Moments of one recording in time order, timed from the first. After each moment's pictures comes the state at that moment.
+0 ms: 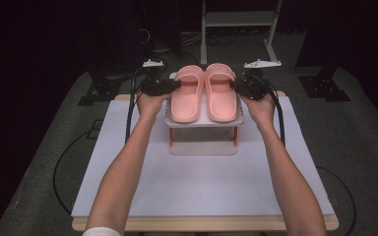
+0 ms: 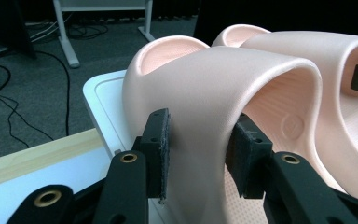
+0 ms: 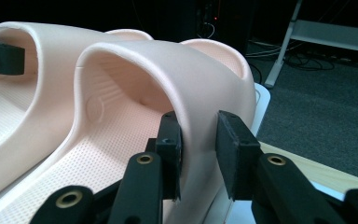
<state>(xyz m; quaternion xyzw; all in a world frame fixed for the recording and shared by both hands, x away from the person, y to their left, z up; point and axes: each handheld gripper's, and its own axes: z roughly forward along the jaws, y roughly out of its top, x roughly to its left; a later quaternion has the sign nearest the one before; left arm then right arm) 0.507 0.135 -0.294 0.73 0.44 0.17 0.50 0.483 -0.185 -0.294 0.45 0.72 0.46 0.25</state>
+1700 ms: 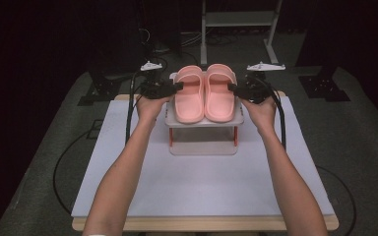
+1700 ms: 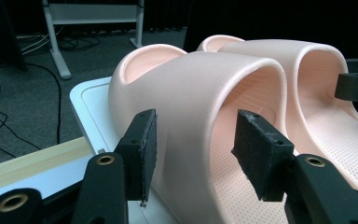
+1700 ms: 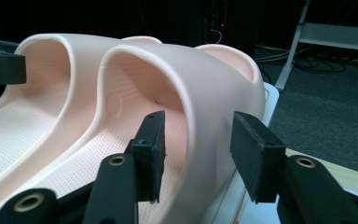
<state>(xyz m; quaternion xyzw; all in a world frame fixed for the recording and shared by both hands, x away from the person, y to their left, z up) 0.492 0.135 -0.292 0.72 0.42 0.18 0.52 0.472 -0.189 -0.296 0.45 0.71 0.49 0.24</state>
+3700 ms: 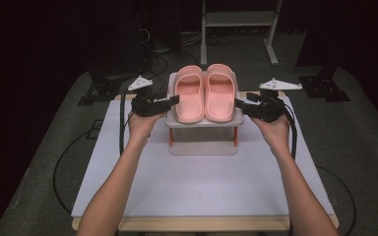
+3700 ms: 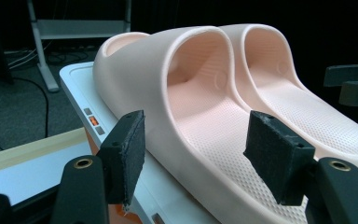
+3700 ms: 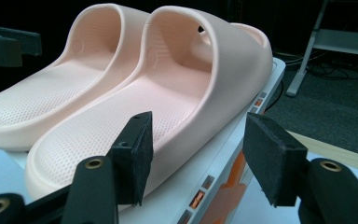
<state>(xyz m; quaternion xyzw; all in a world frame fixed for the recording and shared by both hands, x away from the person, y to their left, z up) 0.439 0.155 -0.306 0.72 0.39 0.18 0.55 0.416 -0.212 -0.309 0.42 0.71 0.51 0.23</state>
